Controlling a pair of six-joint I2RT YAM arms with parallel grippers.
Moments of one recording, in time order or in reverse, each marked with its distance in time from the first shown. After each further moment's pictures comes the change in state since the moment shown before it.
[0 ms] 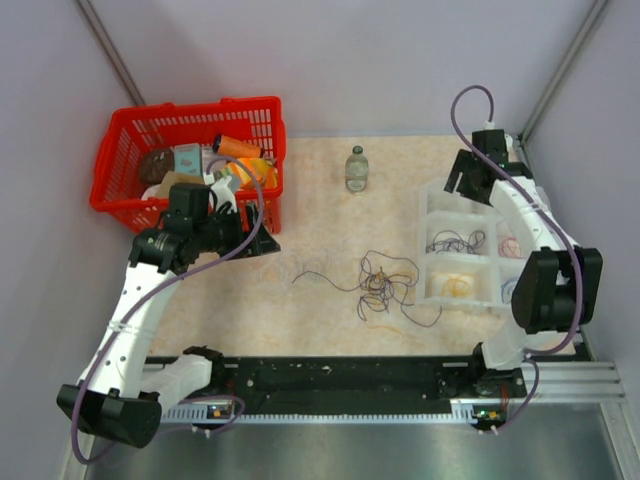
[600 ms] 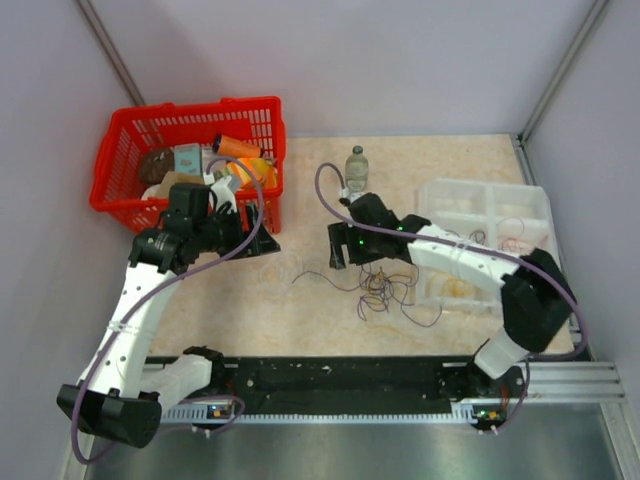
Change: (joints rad) left arm 0.000 0.000 0.000 0.000 0.000 0.000; right arm 0.715 -0.089 -0.229 0.143 -0.264 0.058
